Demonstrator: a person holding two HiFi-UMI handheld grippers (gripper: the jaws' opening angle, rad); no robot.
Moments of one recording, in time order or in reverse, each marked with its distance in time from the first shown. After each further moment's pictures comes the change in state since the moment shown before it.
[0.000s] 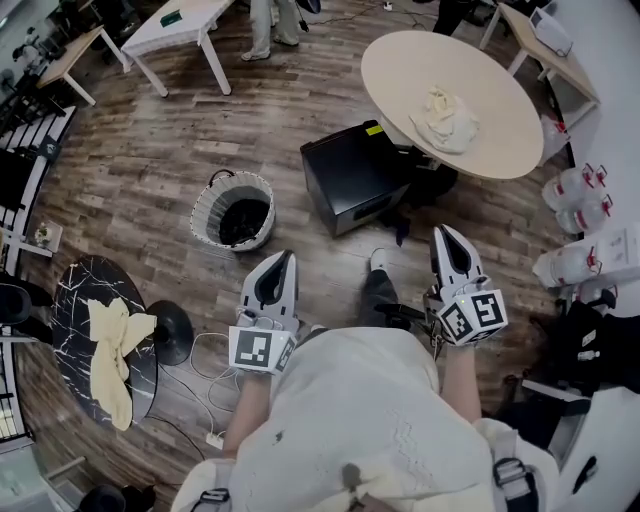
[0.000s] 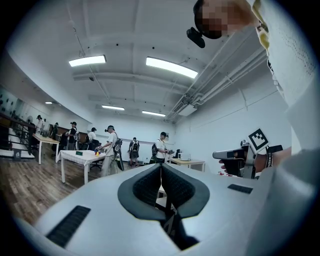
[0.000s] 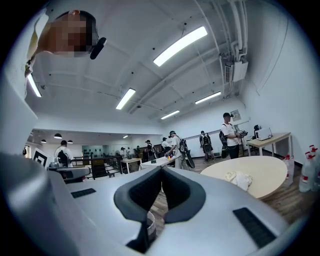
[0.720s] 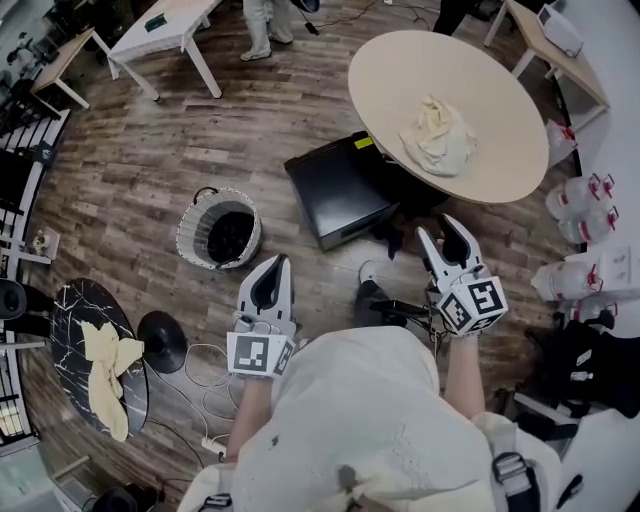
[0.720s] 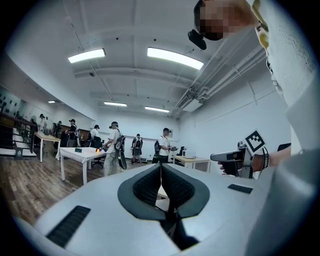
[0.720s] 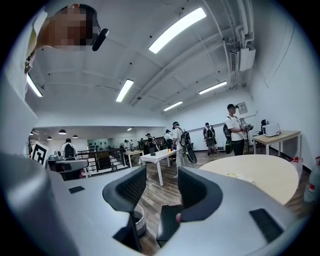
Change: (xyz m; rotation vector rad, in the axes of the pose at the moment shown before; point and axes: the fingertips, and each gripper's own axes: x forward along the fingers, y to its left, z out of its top) left arm 0.208 -0.015 -0.018 -0.009 0.036 0.052; right arm 0.133 -0.186 0.009 -0.026 0.103 0.064
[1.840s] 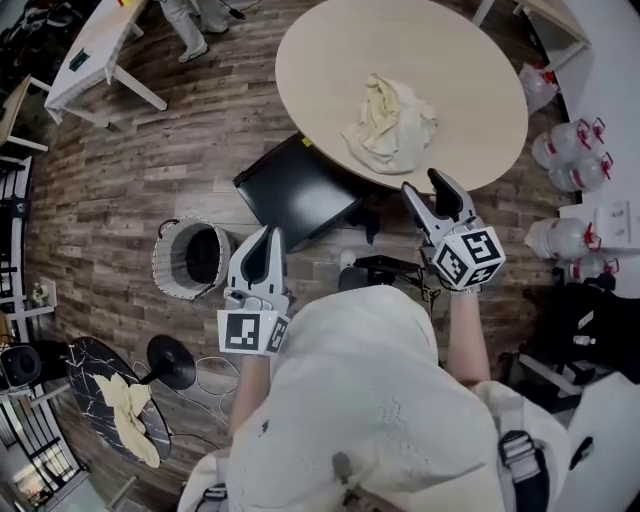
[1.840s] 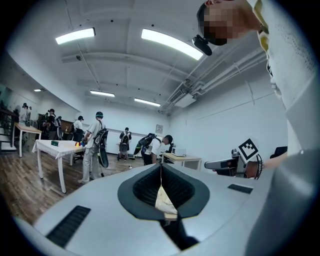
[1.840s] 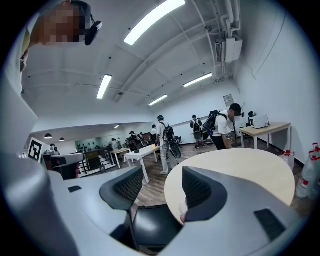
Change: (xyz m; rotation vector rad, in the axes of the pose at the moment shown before) left arm 0.331 -0.096 -0.016 -0.015 0.054 -0.138; right arm 0.103 -0.317 0.017 0.088 0.063 -0.112
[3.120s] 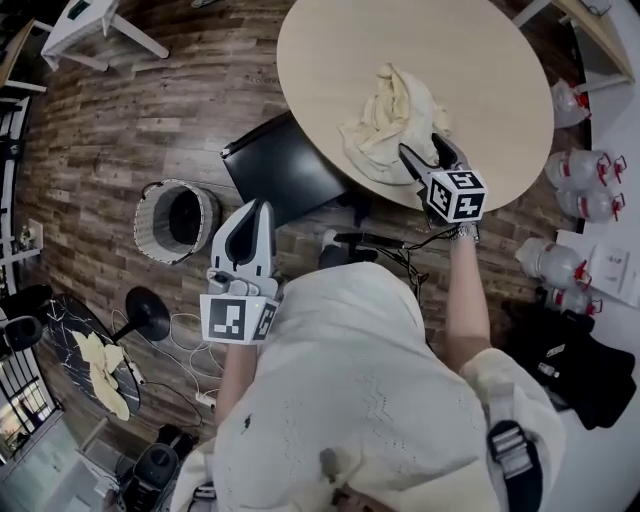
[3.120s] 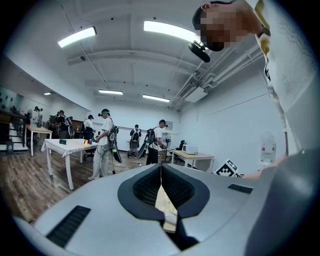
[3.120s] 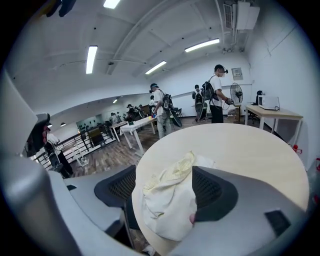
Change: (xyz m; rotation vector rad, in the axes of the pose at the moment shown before) left arm 0.169 0.012 -0.012 -0.013 0.038 0.134; right arm 0.194 -0.214 -0.082 -0.018 0.357 0.025
